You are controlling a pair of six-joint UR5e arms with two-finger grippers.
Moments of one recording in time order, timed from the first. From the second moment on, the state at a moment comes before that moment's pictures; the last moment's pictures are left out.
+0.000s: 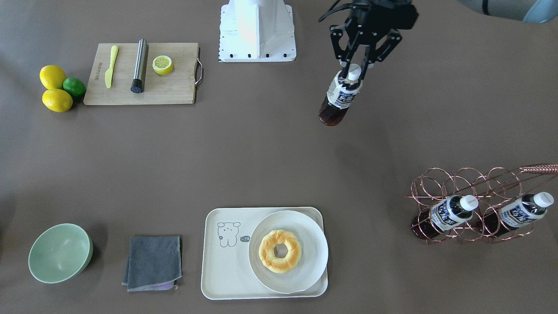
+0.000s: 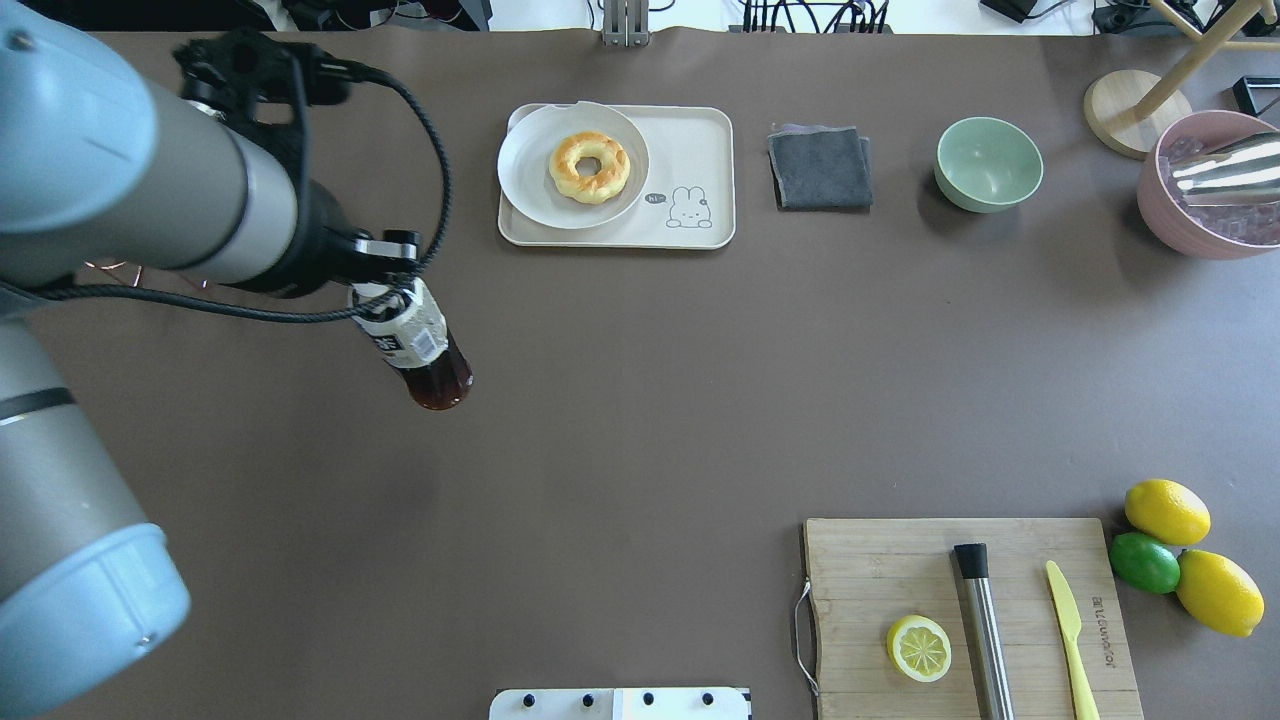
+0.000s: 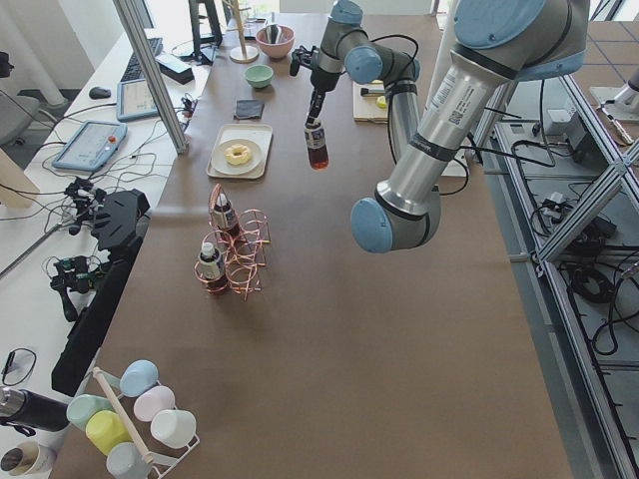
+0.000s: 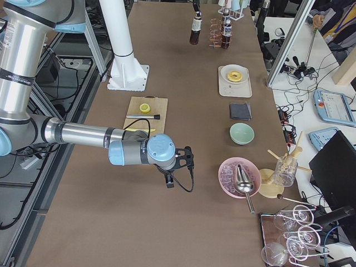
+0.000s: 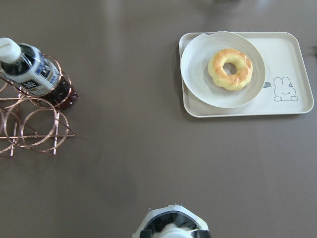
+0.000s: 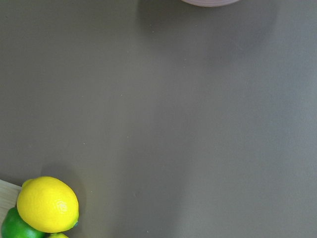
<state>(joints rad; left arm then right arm) -0.67 -2.19 -2.25 -1.15 -1.76 -1.07 1.56 -1.92 1.82 -1.37 2.52 -0.13</state>
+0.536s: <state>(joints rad) -0.46 -2.39 -2.05 -1.15 -1.60 -1.24 1.56 -1.91 1.83 -1.37 2.52 -0.13</state>
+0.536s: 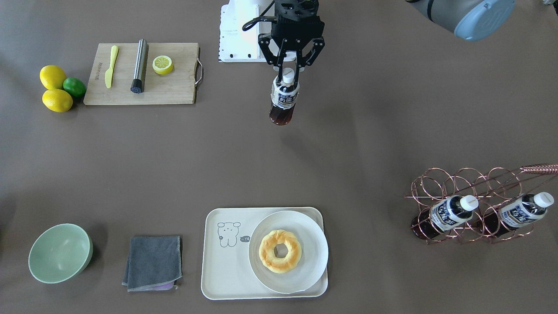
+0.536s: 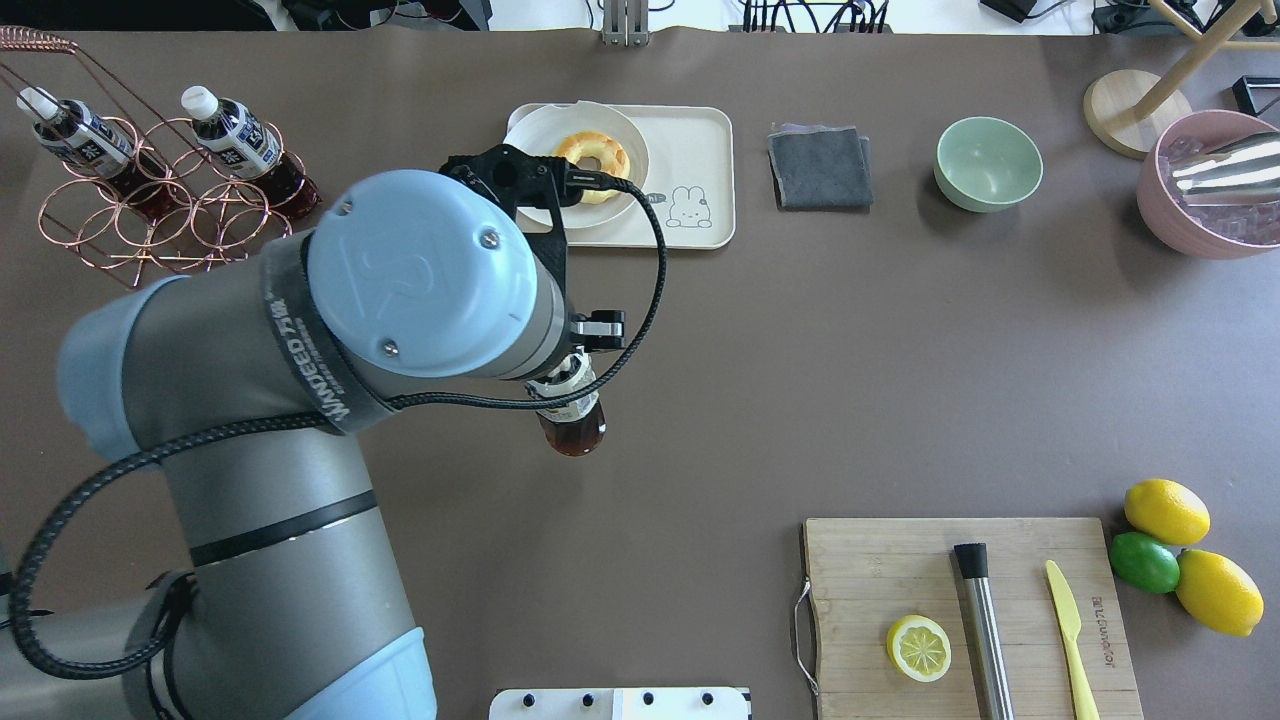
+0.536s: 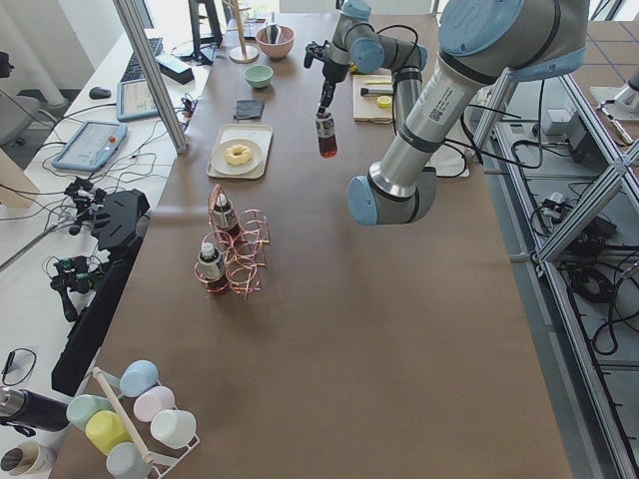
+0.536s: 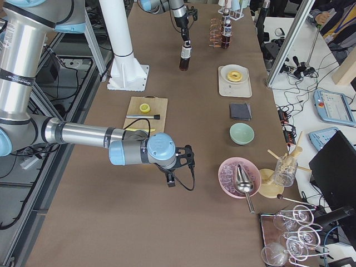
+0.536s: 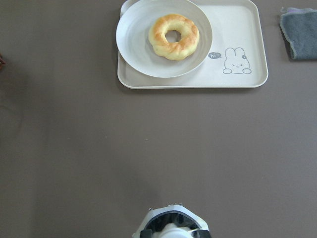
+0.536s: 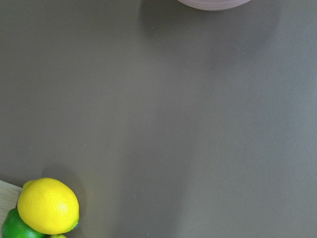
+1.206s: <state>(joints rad) -0.39 -2.42 -1.95 -1.24 -1.56 -1.29 1.56 -1.91 1.82 -1.37 2.52 -0.14</state>
